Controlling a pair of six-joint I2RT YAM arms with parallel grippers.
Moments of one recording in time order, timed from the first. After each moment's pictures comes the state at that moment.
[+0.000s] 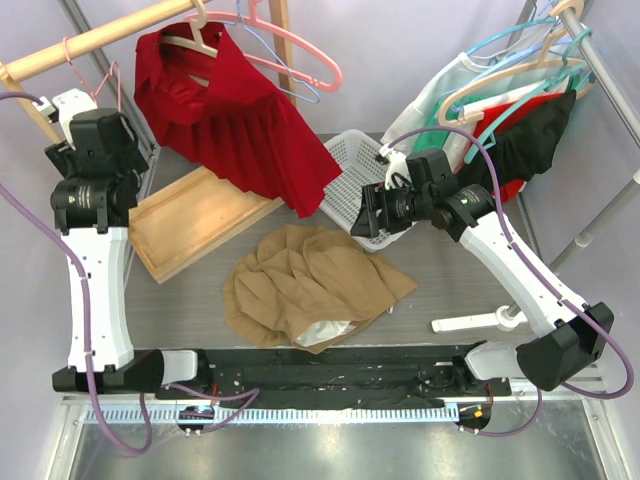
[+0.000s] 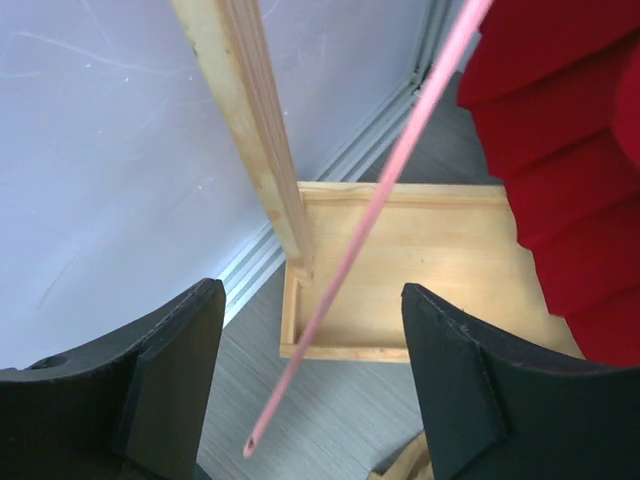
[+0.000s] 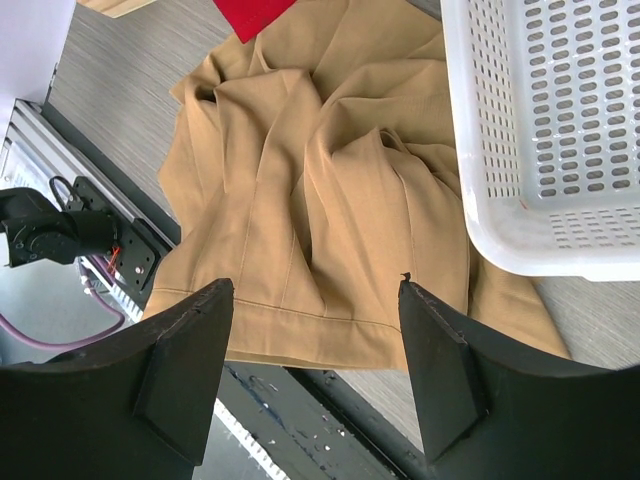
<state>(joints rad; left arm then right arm) 0.00 1.29 1.87 -1.04 -0.66 -0.26 0.48 1.34 1.37 -0.77 -0.40 0.24</state>
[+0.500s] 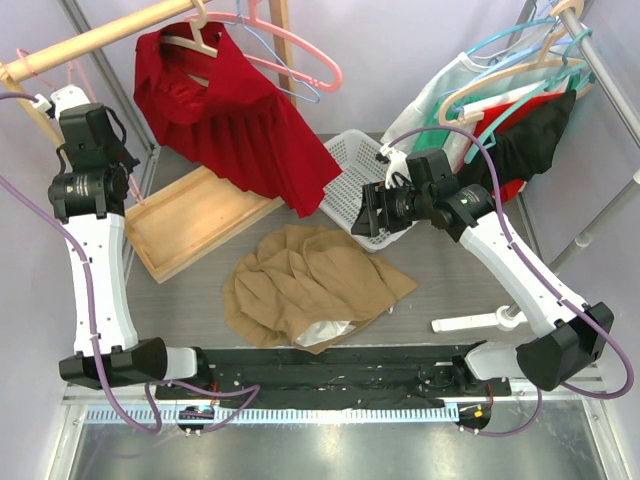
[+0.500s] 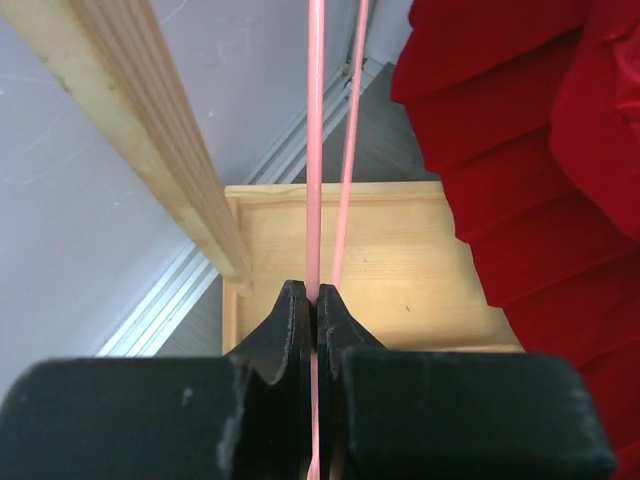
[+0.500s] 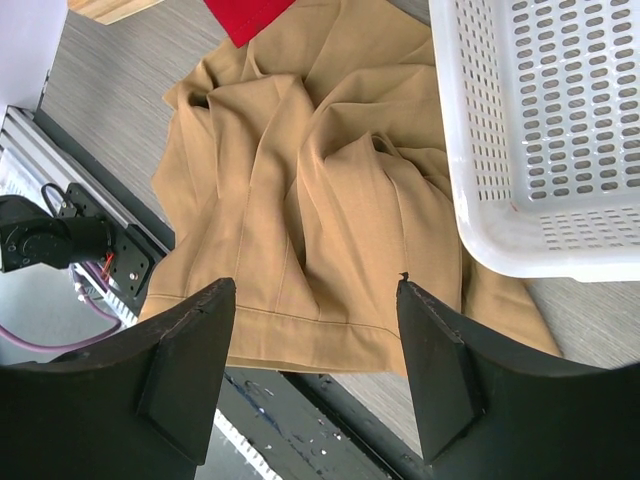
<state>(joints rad) 0.14 1.34 1.83 -0.92 -0.41 -0.29 0.48 1.34 1.37 -0.76 -0.39 0.24</state>
